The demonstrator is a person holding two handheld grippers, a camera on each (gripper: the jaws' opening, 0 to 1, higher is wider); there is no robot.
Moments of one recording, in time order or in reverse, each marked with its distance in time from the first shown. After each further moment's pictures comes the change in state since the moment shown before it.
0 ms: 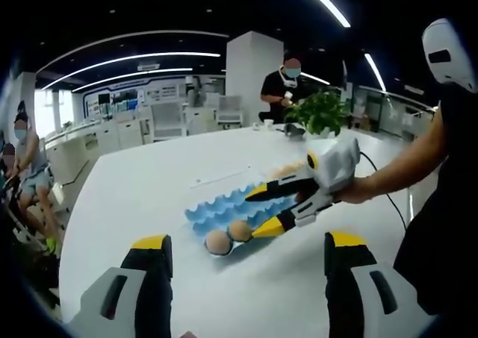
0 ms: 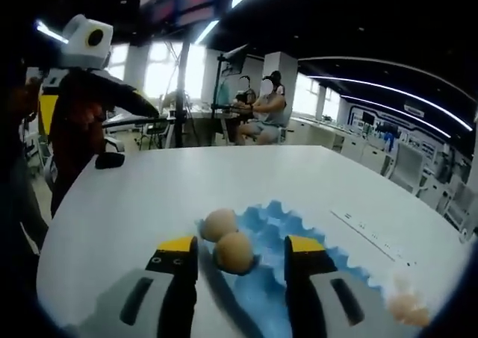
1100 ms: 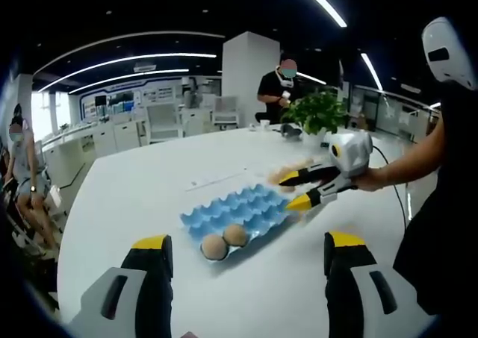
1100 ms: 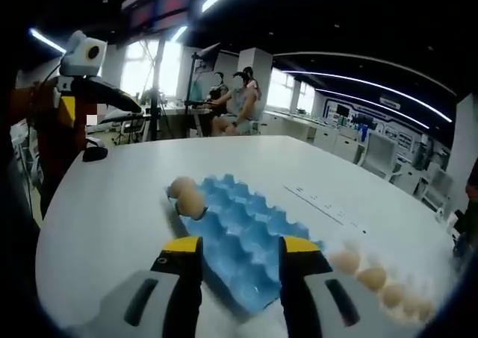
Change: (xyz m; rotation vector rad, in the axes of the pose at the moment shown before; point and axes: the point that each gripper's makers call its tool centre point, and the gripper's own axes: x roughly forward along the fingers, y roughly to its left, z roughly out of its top) left arm 0.007 -0.006 0.005 0.013 -0.004 -0.021; right arm -0.080 -0.056 -0.040 0.049 0.038 -0.153
